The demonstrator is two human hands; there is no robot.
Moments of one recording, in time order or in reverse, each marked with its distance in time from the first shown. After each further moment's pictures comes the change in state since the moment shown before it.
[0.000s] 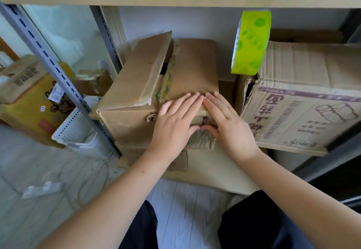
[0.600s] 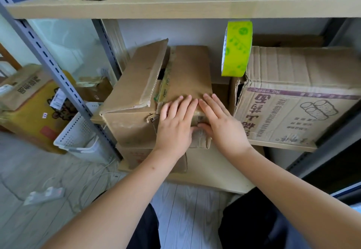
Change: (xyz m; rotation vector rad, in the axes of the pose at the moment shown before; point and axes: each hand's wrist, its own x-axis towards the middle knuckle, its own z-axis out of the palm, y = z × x) left_hand -0.002 0.015 0.003 0.093 0.004 -0.076; right_hand -0.001 -0.010 -0.006 -0.084 -0.021 0.063
